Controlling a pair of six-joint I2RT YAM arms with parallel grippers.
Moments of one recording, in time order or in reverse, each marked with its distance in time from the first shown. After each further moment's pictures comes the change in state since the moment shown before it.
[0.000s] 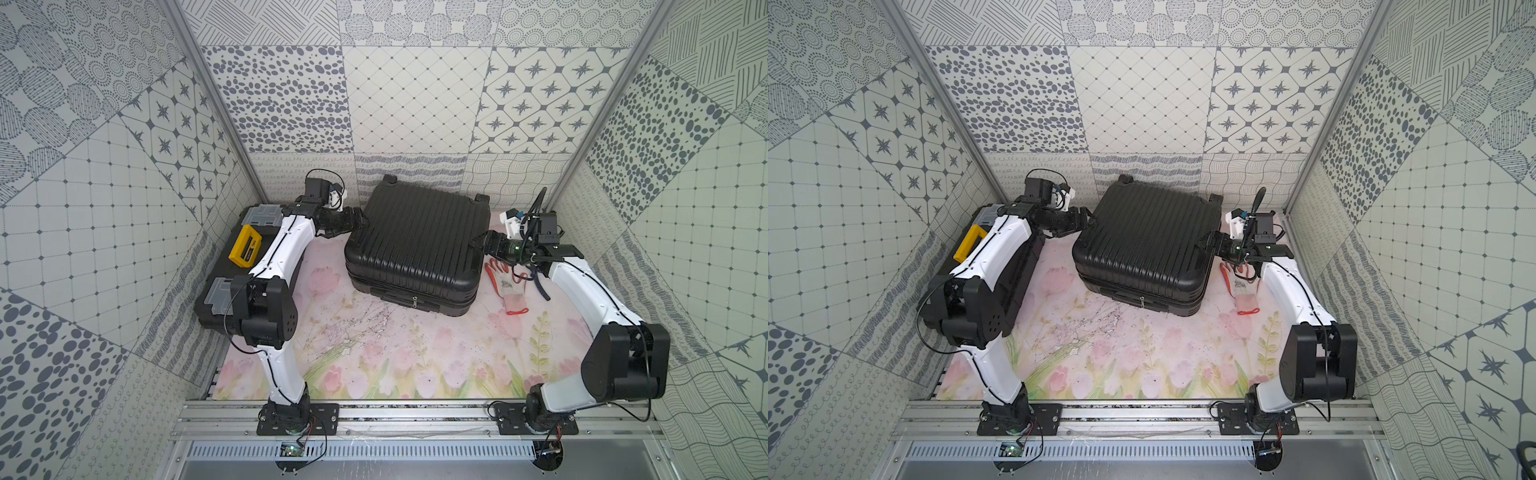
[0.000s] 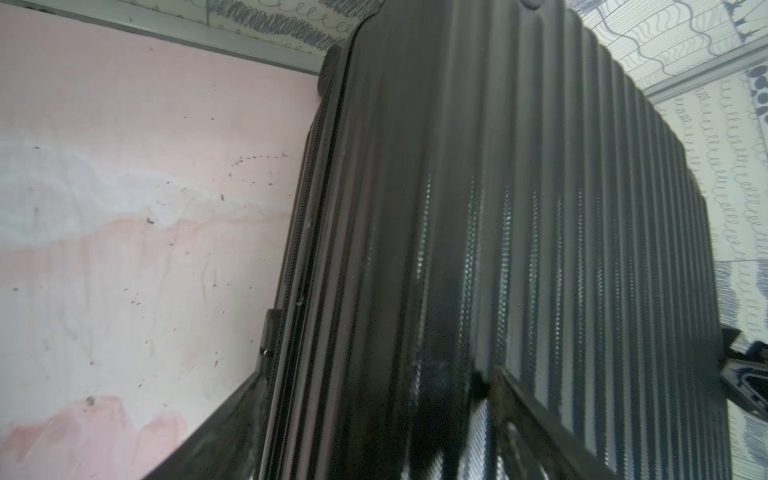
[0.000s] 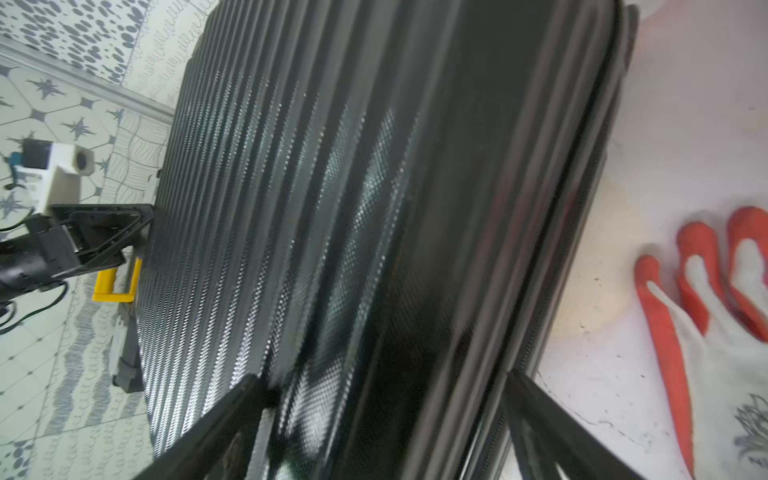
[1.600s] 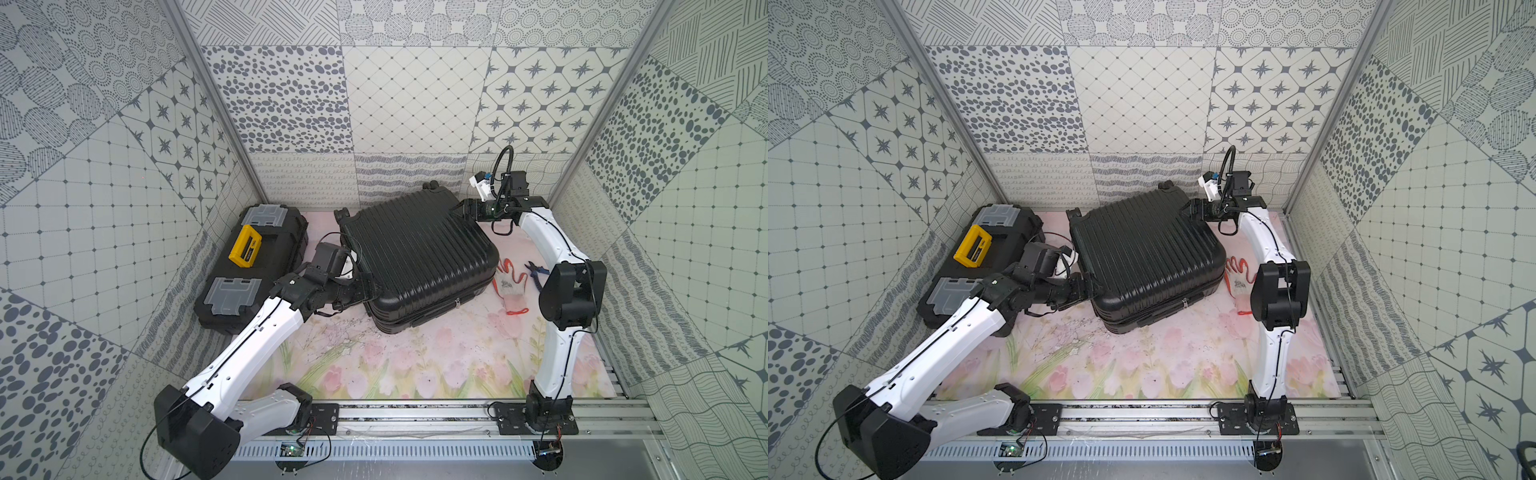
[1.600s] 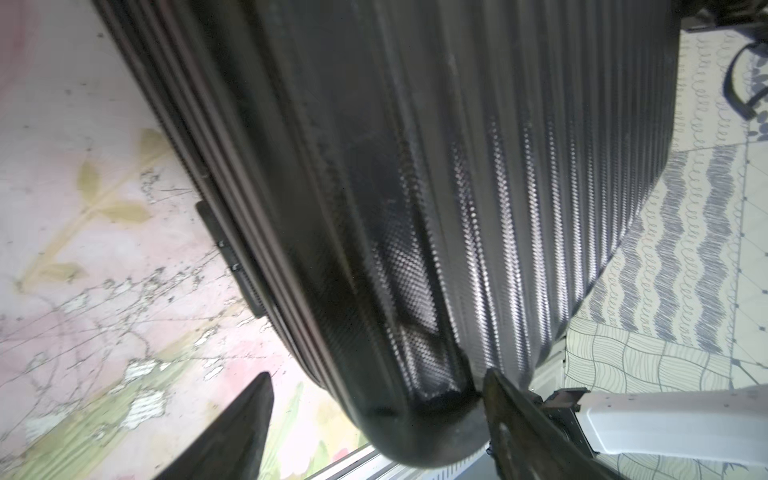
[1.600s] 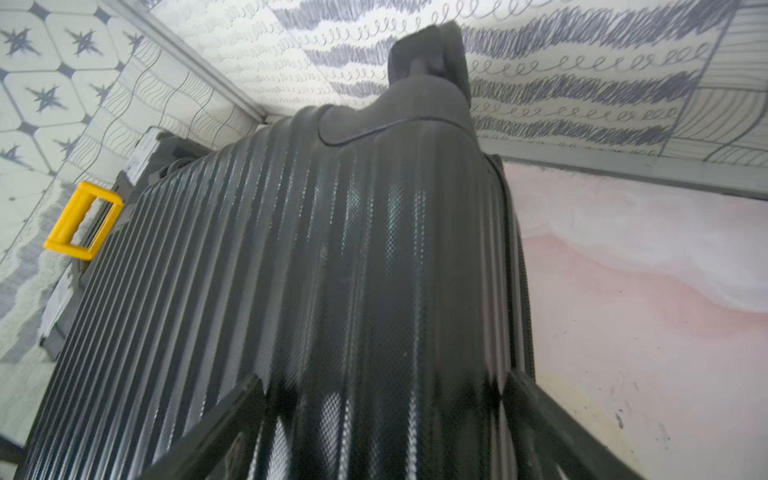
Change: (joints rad) left arm -0.330 -0.755 -0.674 -0.115 -0.225 -0.418; right arm 0.067 0.536 0.718 -0.177 -0.028 -0.310
